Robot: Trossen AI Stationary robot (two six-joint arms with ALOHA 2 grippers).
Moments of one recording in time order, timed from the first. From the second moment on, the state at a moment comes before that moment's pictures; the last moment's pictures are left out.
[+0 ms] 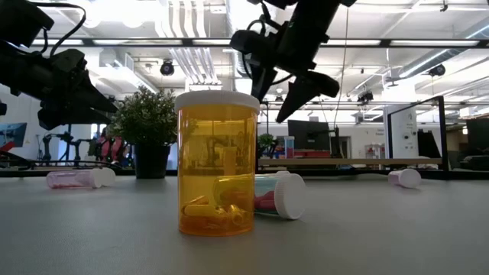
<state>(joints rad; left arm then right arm) 0.08 0.09 0.16 -0.53 -0.44 -0.59 0.06 1.82 1.42 -0.70 0.28 0.99</state>
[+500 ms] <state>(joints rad) 0.08 0.09 0.16 -0.53 -0.44 -0.59 0.01 1.92 1.42 -0.50 0.27 0.94</state>
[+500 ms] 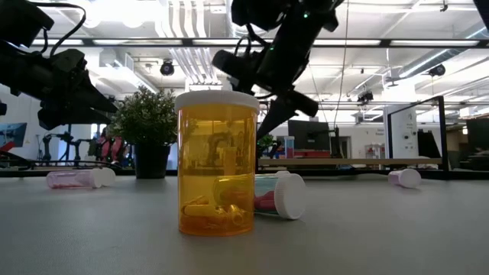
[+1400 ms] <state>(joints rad) 0.08 0.10 0.16 -0.53 -0.44 -0.59 -0.03 2.13 1.58 -0.54 0.26 0.87</state>
